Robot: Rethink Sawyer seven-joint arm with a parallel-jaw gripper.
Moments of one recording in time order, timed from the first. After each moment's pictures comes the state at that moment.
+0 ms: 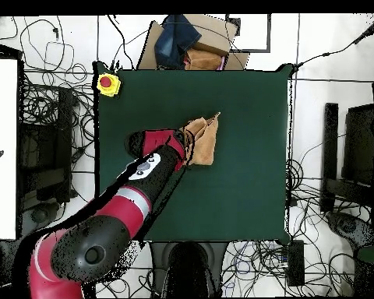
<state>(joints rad) 0.28 0.19 -0.62 1.04 0.31 0.82 2.24</state>
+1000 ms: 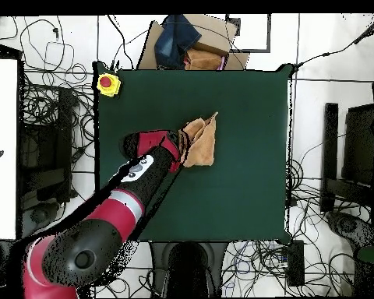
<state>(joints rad) 0.31 0.17 -0.63 1.06 0.30 0.82 2.24</state>
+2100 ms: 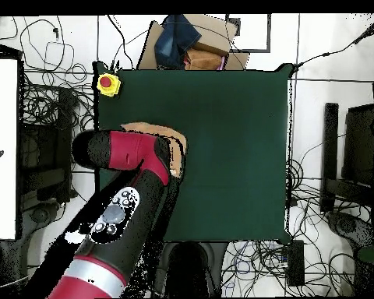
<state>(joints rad) 0.35 -0.37 -0.50 1.40 0.28 0.64 2.24</state>
